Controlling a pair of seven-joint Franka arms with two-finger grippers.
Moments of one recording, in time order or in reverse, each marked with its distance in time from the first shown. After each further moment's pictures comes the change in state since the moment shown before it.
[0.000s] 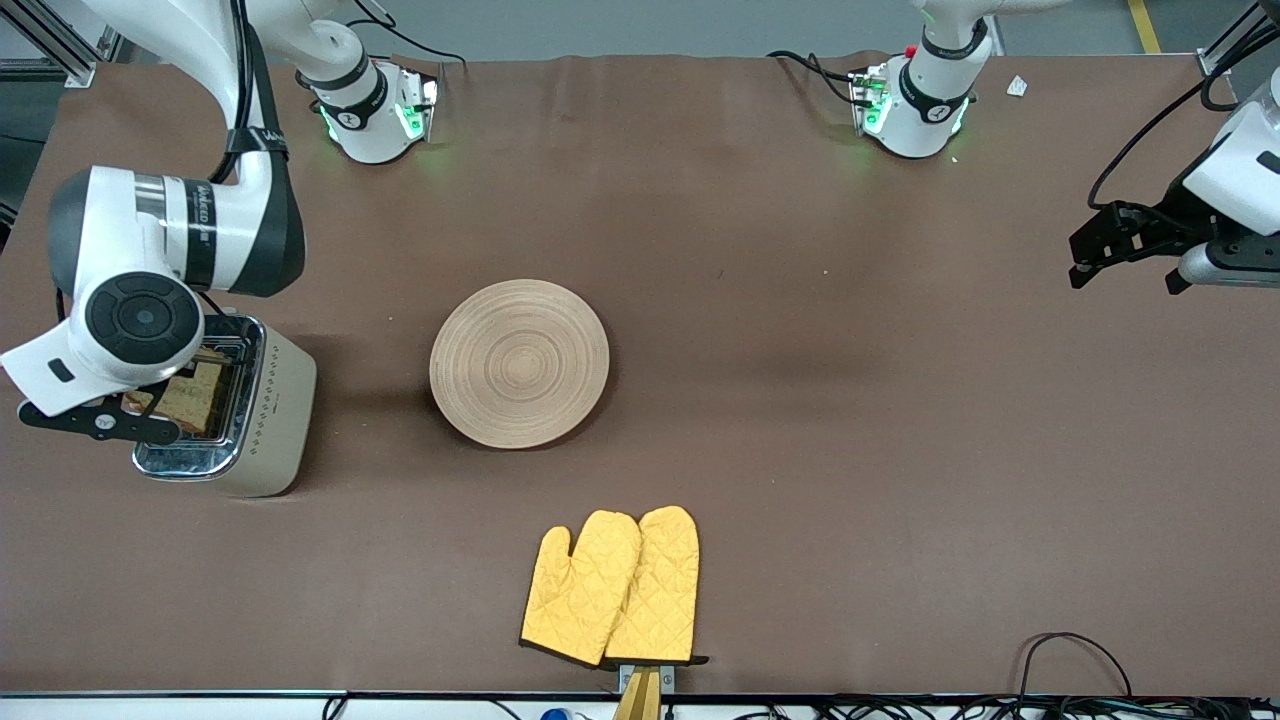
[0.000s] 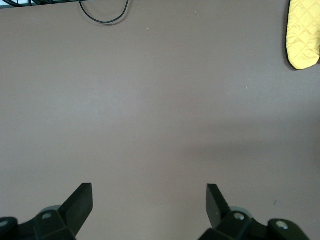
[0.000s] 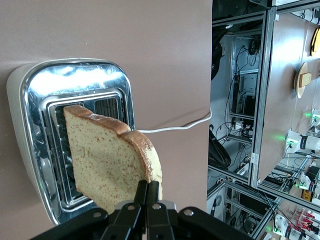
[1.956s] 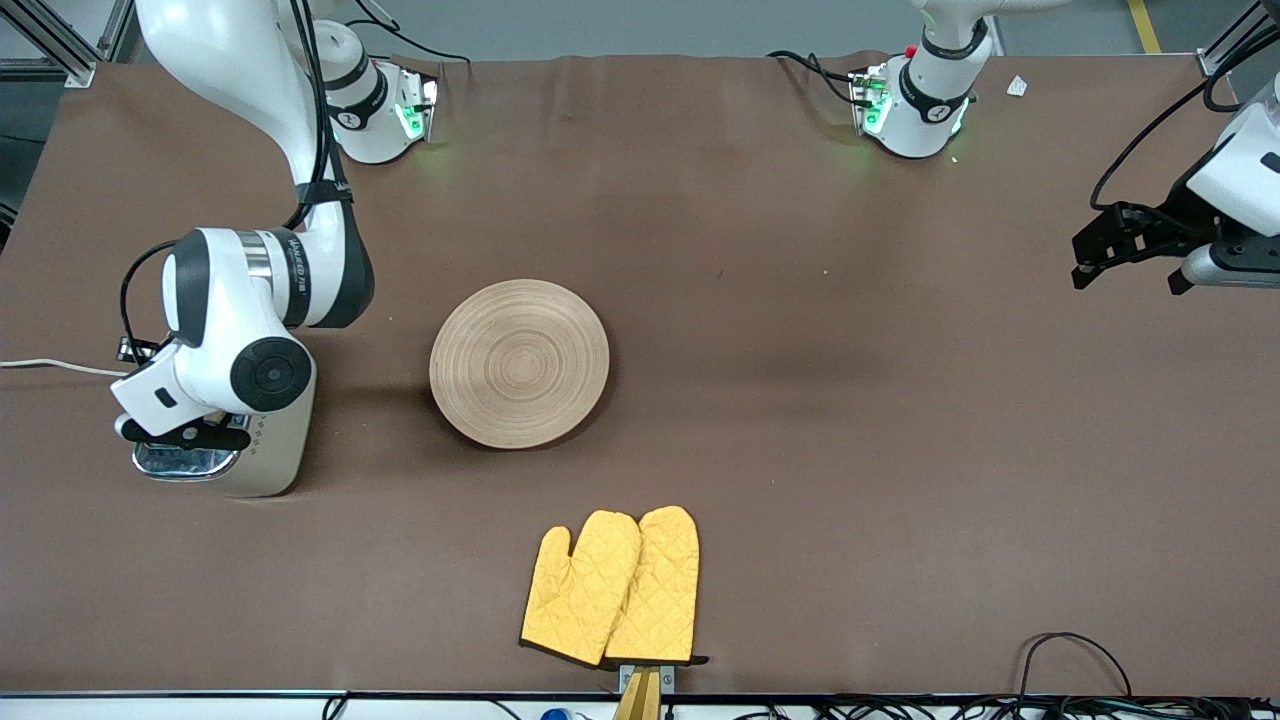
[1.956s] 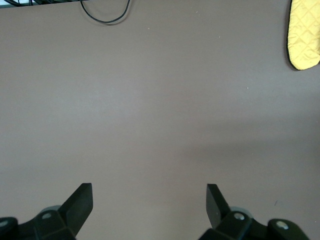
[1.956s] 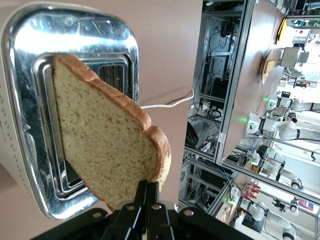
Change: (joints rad) left arm 0.002 0.001 0.003 -0.001 0.000 0.001 0.002; right arm 0.058 0.105 0.001 -0.029 -0.060 -0.113 0.024
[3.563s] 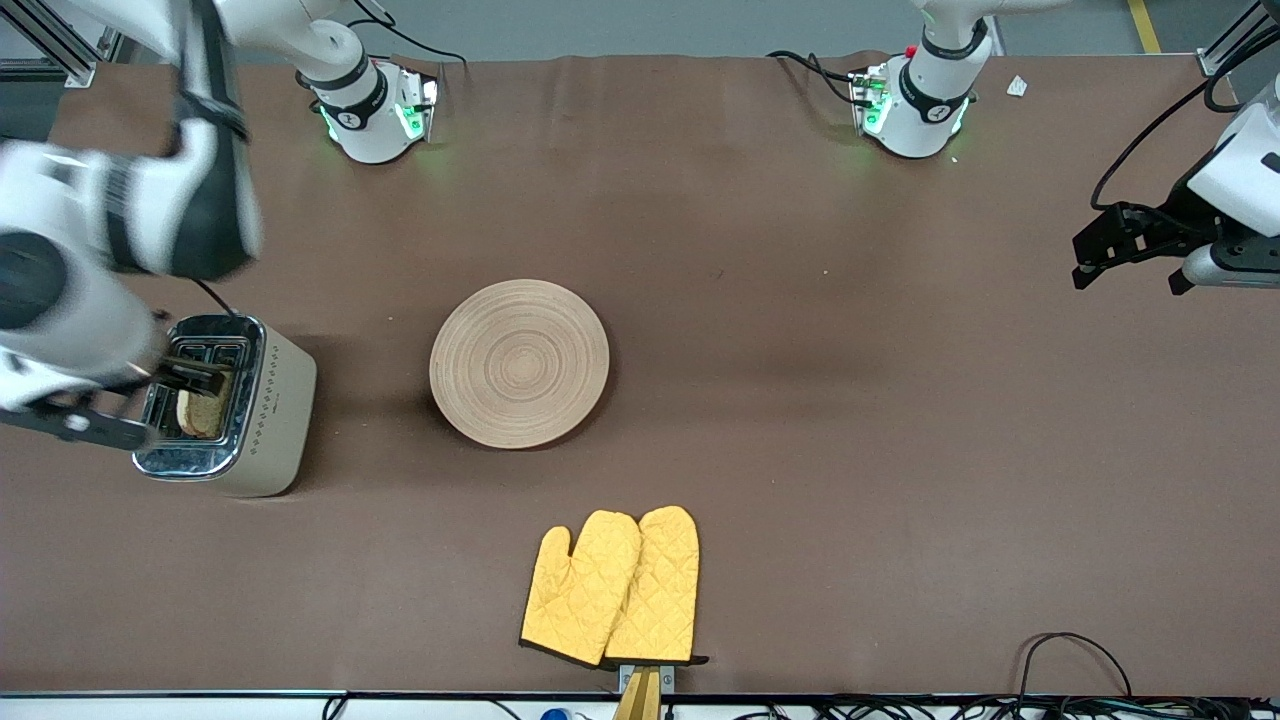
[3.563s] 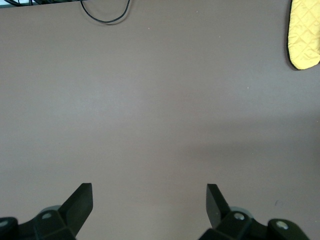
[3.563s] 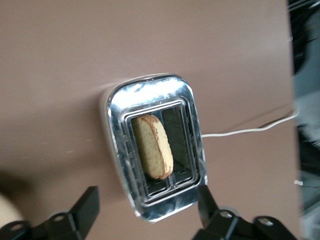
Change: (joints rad) left arm 0.000 0.000 0.001 -0.001 0.000 0.000 0.002; right arm -0.126 -0.229 -0.022 0.041 0.435 0.194 -0.038
